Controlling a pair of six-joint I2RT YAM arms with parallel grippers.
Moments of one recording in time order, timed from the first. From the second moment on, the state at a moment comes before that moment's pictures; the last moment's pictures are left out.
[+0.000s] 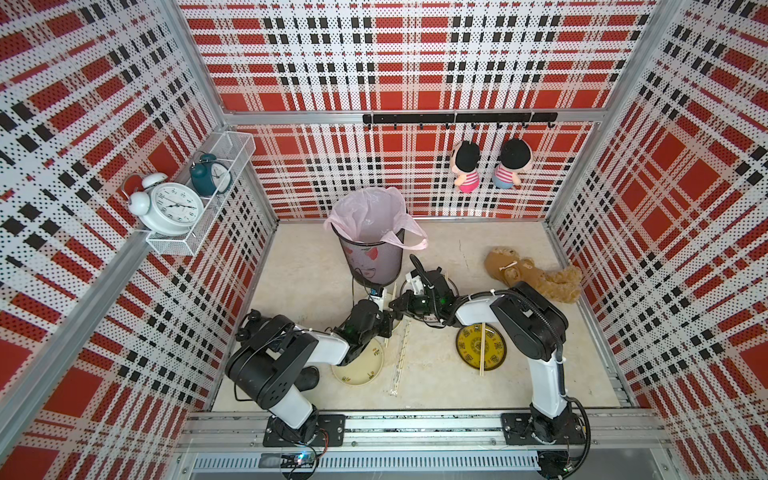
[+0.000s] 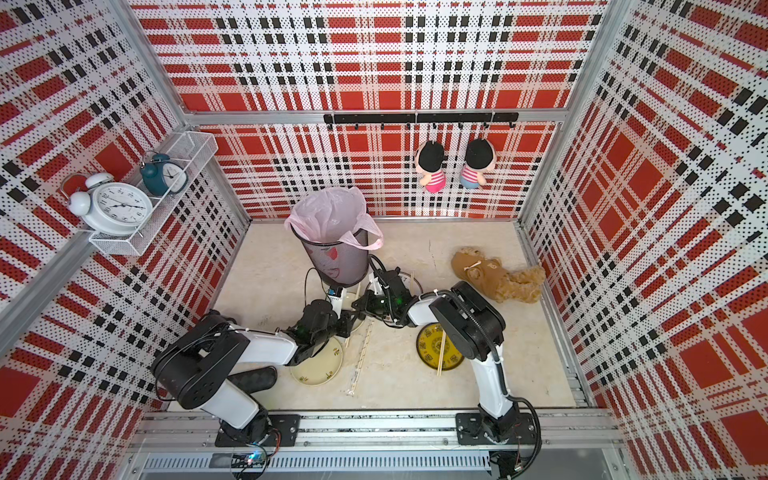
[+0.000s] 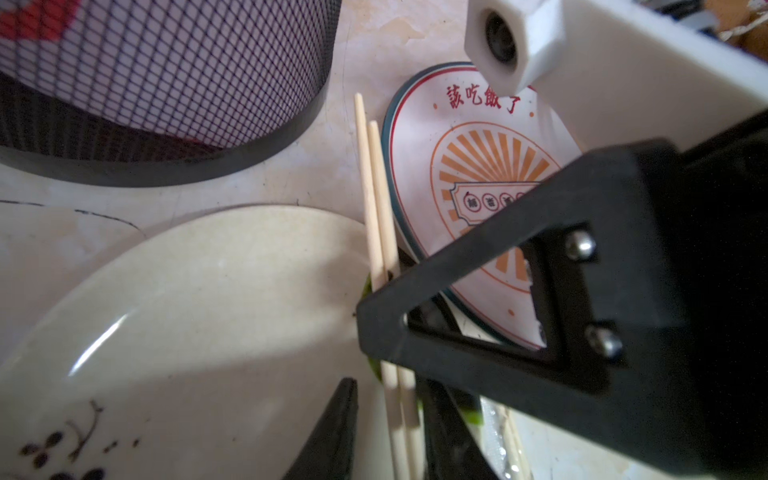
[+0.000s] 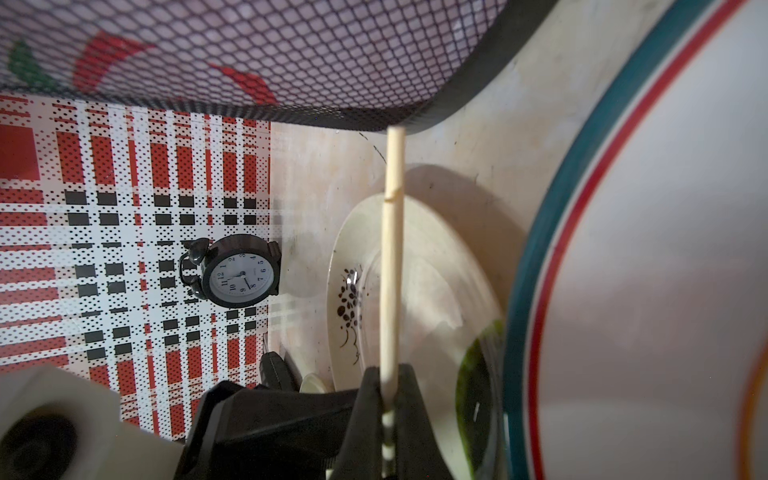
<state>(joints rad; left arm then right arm) -0.60 1.60 0.44 0.58 0.00 -0.36 0.69 2.05 1.04 0.46 -0.51 0.99</state>
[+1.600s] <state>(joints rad) -0.60 1.62 0.45 0.58 -0.05 -0.37 0.69 1.99 0.99 0.44 -0.46 0.93</state>
